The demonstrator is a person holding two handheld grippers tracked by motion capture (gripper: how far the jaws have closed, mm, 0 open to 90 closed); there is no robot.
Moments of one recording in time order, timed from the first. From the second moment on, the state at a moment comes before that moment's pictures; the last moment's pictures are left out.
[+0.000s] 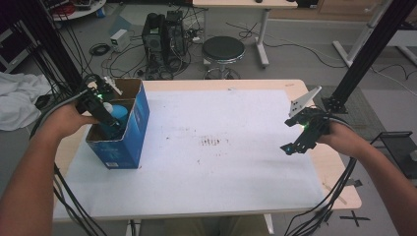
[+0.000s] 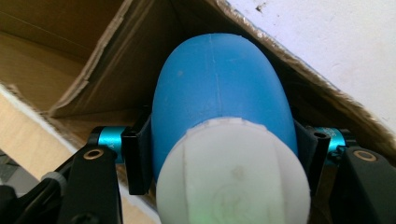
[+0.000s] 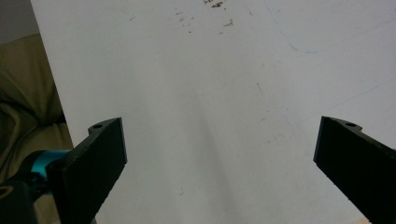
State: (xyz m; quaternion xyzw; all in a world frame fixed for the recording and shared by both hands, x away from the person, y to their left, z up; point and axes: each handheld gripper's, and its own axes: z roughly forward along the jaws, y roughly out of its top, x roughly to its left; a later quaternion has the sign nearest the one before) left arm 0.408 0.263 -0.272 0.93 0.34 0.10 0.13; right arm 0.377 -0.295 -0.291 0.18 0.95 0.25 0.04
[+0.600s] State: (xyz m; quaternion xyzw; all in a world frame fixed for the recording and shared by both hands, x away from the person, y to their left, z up) left arm 0.416 0.264 -0.284 0.93 0.33 0.08 0.10; right arm 0.378 -0.292 -0.298 0.18 0.95 0.25 0.04
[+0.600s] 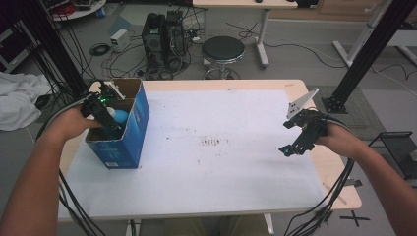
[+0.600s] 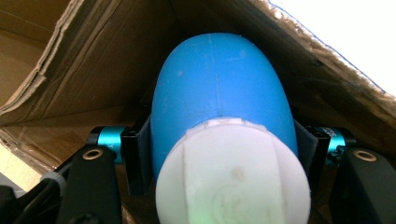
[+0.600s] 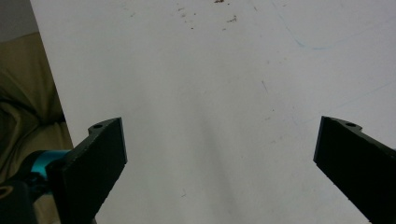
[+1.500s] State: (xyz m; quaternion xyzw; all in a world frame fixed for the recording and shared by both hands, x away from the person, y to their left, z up) left arm 0.414 0.271 -0.265 0.93 0.35 0.08 0.13; right arm 0.376 -0.292 -0.299 0.18 0.95 0.25 0.04
